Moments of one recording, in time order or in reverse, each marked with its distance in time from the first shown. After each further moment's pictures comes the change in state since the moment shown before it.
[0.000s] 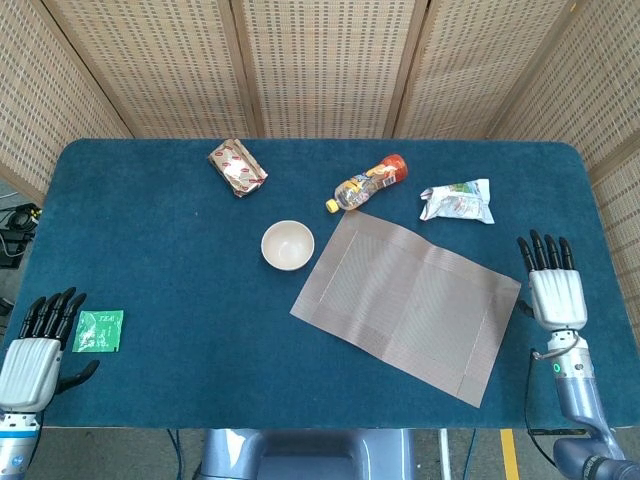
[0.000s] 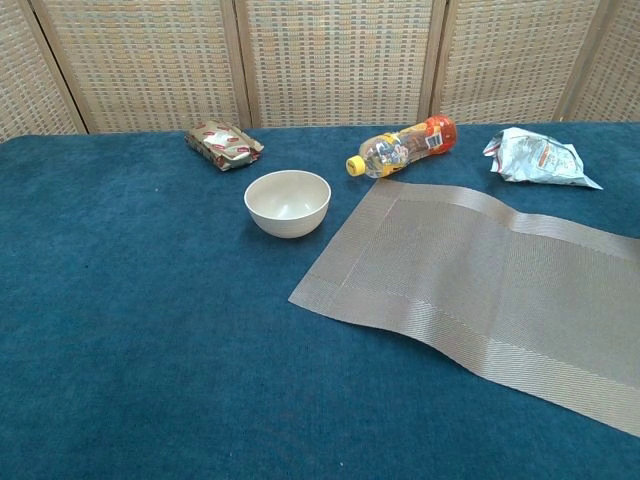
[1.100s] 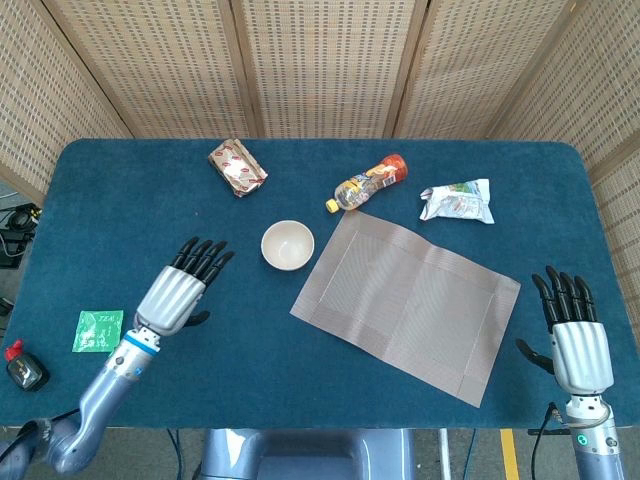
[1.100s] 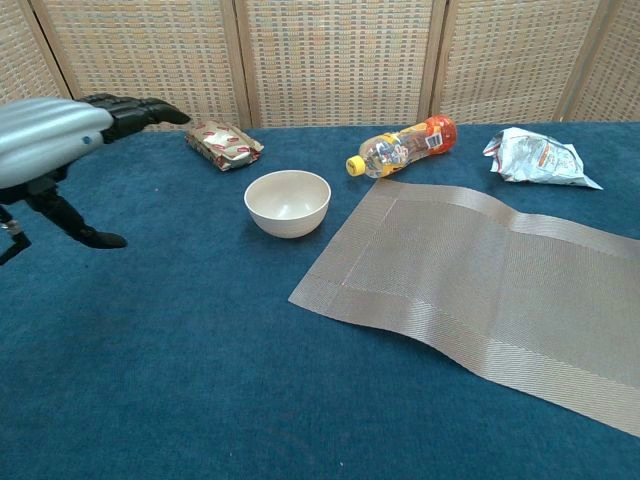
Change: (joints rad) left arm -0.464 -0.191 -0.186 0.016 -0.067 -0.474 0.283; right arm -0.196 0.090 -0.091 -0.236 -0.221 0.331 0.191
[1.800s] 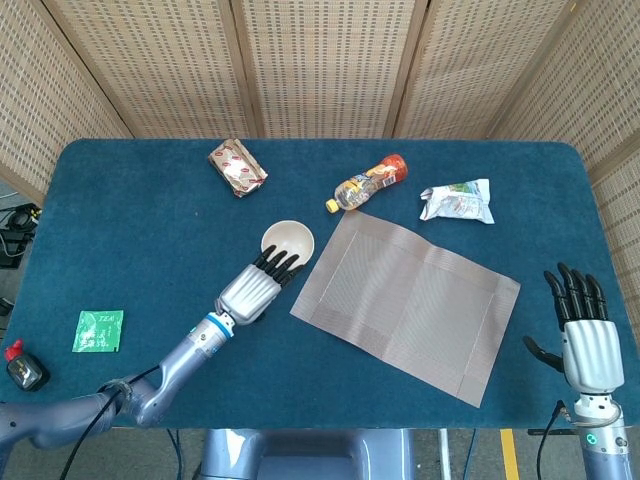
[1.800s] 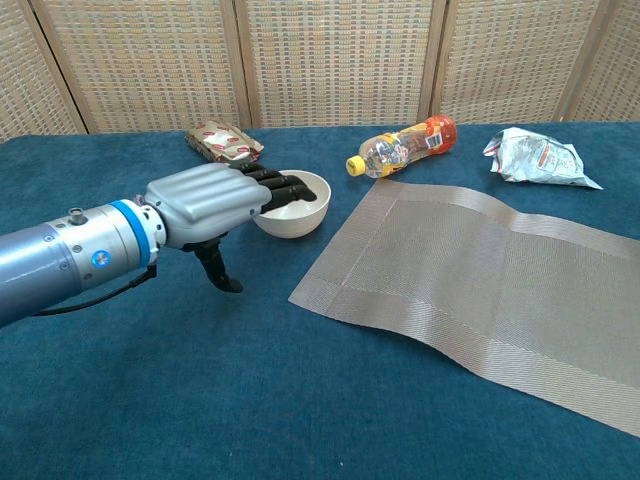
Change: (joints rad) left arm -0.257 -0.304 -0.020 0.329 -0.103 -0.228 0.091; right arm -0.008 0.016 0.024 0.005 0.015 -0.006 0.055
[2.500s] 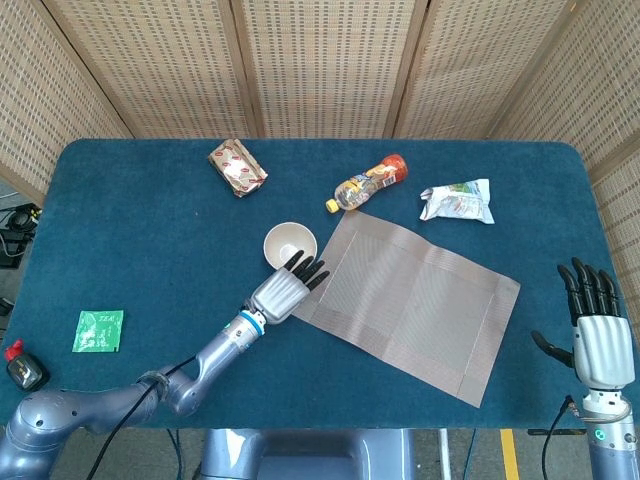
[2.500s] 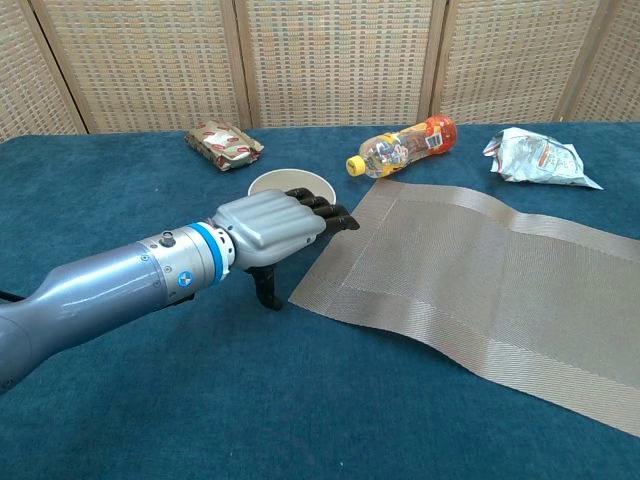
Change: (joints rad) left arm -0.130 -0.172 0.006 0.210 -0.054 -0.063 0.028; right arm -0.003 0.008 0.031 0.015 0.025 -0.002 0.053
